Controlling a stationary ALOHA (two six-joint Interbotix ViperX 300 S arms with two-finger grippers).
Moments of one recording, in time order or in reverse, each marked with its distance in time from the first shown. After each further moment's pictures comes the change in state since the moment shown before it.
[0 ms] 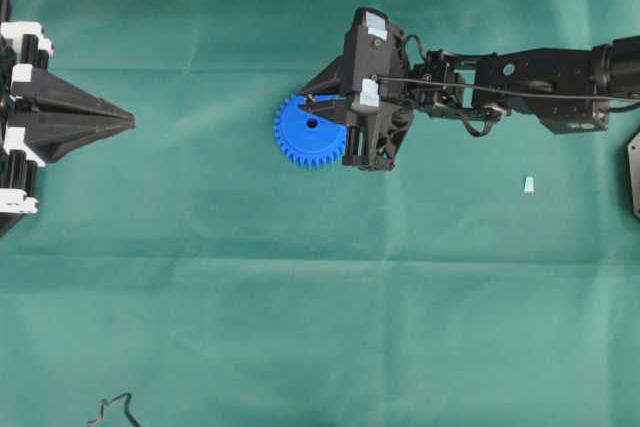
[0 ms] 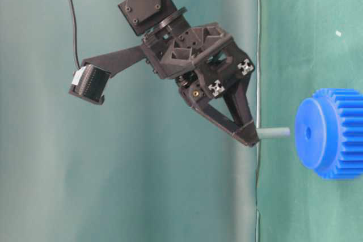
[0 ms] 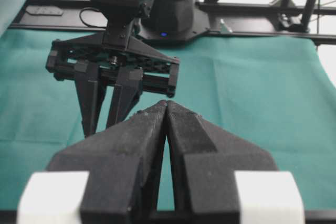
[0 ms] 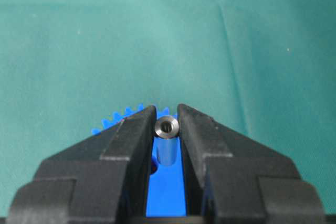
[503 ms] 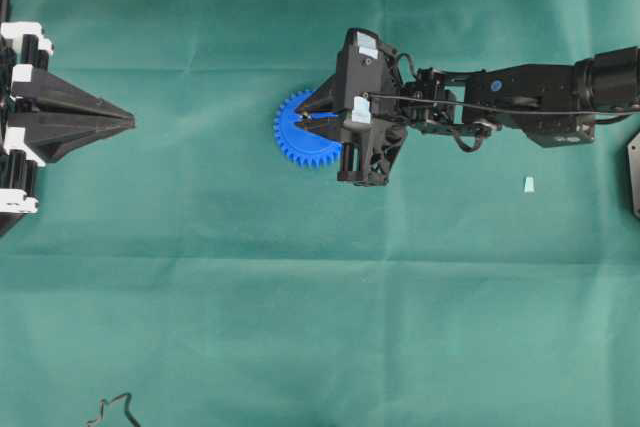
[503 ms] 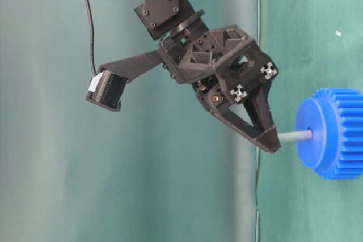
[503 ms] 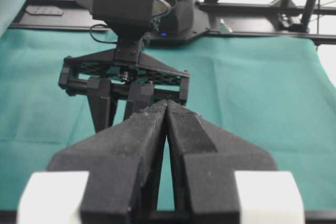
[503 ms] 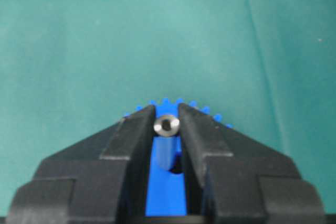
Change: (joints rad) left arm -0.002 0.000 0.000 0.000 0.000 0.000; right arm 0.034 0.057 -0.005 0.020 -0.032 0.021
